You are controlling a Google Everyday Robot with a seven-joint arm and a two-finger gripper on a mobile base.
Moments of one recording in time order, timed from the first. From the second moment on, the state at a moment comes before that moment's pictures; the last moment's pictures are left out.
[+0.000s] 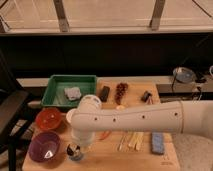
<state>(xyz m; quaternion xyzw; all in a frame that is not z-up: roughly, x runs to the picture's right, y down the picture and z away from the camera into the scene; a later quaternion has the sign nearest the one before) -0.115 0.268 0.645 -0.24 -0.34 -0.54 0.73</state>
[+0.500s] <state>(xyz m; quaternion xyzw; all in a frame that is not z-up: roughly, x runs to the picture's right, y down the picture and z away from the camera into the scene) -0.116 0.274 0.652 -0.24 -0.36 -0.53 0.73</state>
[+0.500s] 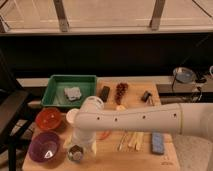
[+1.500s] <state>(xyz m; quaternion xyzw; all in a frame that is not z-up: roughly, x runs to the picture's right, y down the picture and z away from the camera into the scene) -0.090 0.293 0.660 -0.26 -0.36 -0.51 0.74</state>
